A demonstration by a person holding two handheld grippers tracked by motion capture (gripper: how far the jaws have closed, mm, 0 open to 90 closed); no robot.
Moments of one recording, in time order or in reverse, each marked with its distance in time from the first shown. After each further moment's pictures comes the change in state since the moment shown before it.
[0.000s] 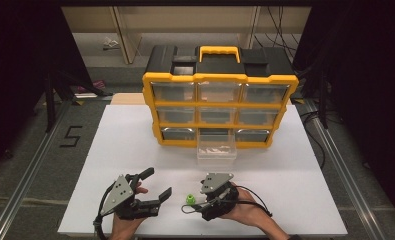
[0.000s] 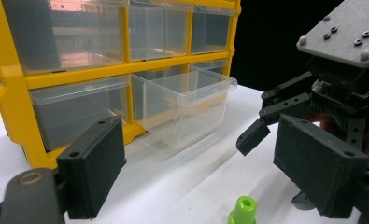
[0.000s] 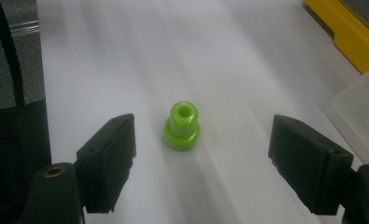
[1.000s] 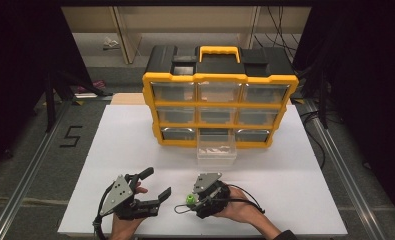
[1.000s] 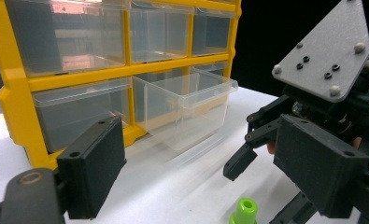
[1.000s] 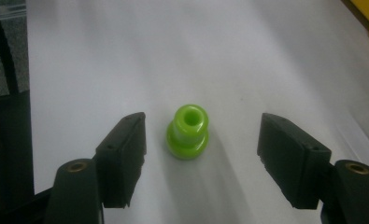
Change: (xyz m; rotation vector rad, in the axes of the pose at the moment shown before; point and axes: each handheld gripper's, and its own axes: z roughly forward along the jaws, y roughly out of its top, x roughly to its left) left arm 0.000 0.000 -0.001 -0.008 0.004 0.003; right arm -0.001 0.004 0.025 0.058 0.030 -0.037
